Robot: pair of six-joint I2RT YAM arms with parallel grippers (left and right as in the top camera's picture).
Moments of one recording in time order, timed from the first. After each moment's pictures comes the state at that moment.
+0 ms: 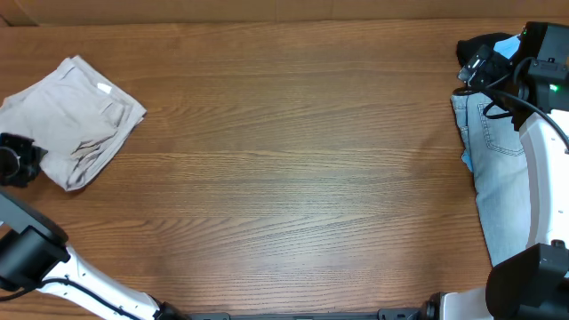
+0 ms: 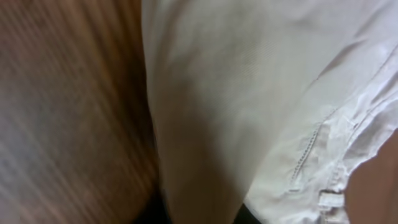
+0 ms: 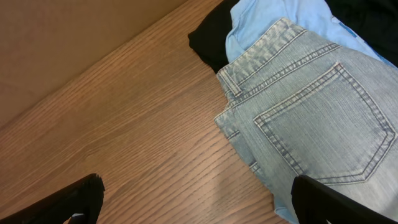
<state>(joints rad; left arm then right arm) 0.85 2.21 1.71 -0.76 0.41 -0.55 -0.21 1.64 1.53 -0.75 0.05 0.38</state>
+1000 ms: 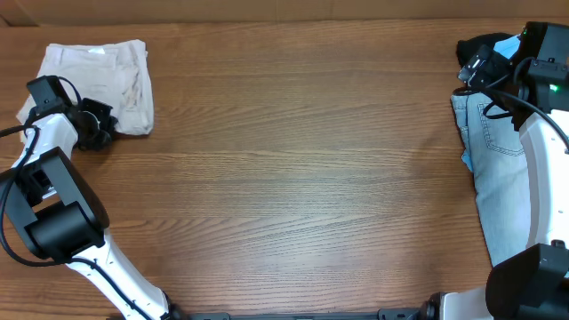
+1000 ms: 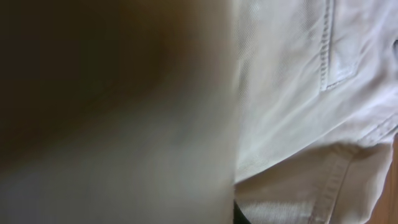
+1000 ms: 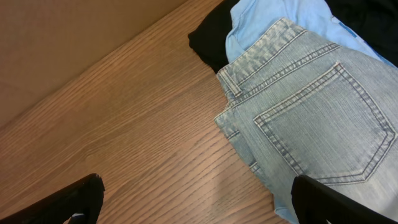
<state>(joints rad) 0.49 2.17 1.52 -0.42 0.28 -0.81 -0.21 1.64 1.53 -0.75 0.05 0.38</state>
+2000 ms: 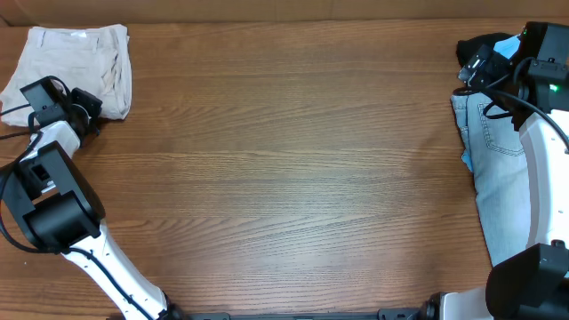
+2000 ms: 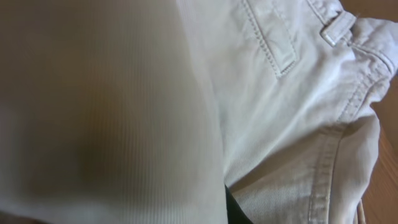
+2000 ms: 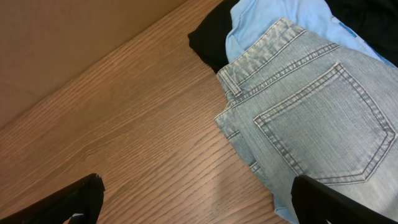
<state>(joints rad) 0.51 2.28 1.51 -0.01 0.25 -0.58 -0.21 1.64 1.53 -0.75 0.05 0.38</state>
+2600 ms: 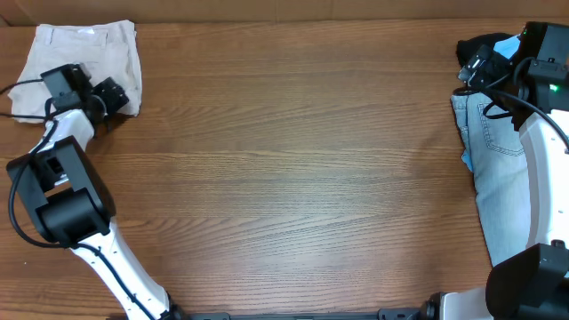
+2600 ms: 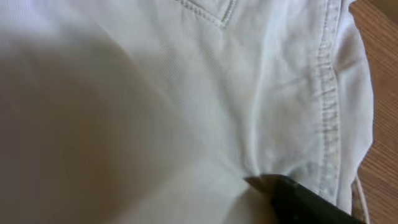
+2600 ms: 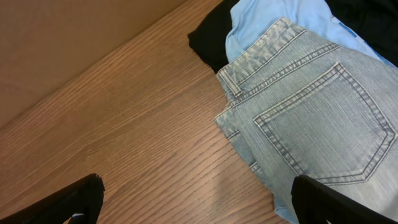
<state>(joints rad) 0.42 2.28 1.55 -0.15 0.20 -0.25 -0.21 1.64 1.53 -0.75 0.05 0.38</state>
